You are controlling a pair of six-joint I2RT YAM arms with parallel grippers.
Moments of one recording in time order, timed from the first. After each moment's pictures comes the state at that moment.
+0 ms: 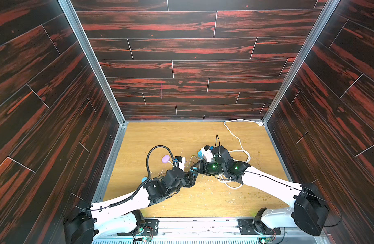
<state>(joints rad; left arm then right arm) -0.97 1.08 0.60 -0.05 -0.14 -0.85 0.82 1.38 0.90 -0.15 -0.41 0.91</state>
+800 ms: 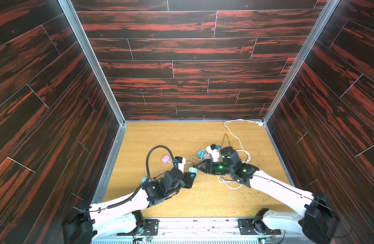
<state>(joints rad) -0.97 1.03 0.57 -0.03 -0.13 -0.81 0.73 1.21 0.78 -0.11 -0.46 0.82</state>
